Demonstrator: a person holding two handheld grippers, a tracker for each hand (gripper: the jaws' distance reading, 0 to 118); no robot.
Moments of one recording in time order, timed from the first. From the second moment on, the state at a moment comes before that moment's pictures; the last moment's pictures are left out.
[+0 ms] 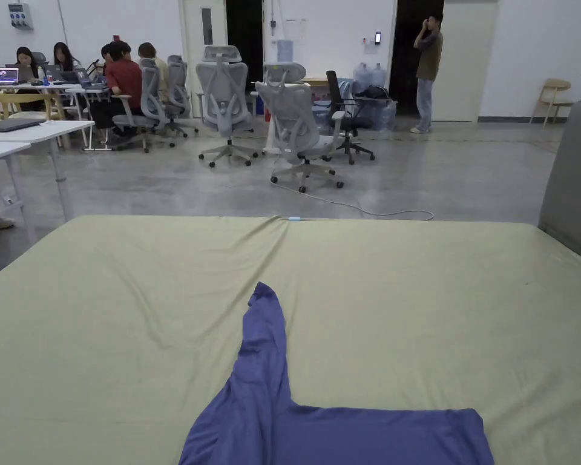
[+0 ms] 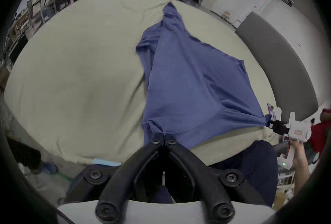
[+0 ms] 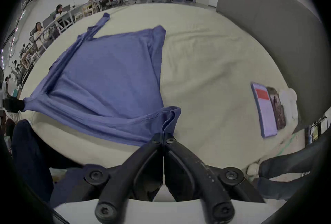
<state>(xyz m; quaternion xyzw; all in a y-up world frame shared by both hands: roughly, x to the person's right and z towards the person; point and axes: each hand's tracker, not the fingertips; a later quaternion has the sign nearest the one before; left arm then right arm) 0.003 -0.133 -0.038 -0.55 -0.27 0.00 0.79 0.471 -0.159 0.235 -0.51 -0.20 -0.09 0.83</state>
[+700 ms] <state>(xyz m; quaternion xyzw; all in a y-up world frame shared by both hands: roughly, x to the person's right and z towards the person) 0.013 -0.073 0.007 -0.43 -0.25 0.03 0.87 0.444 -0.068 0.240 -0.35 -0.24 -0.15 0.89</state>
